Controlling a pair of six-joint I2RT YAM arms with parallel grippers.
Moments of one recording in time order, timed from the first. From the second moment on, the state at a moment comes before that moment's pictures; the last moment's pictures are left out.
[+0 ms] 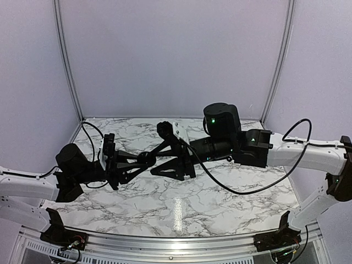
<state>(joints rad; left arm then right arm) -0.88 1.13 0.42 0.93 0.57 -0.12 1.09 1.46 1.23 -0.08 -0.55 -0.24</state>
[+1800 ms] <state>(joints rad) -0.86 1.26 0.67 0.53 0.61 -0.58 1.19 1.44 1.18 -0.11 0.10 -0.72</state>
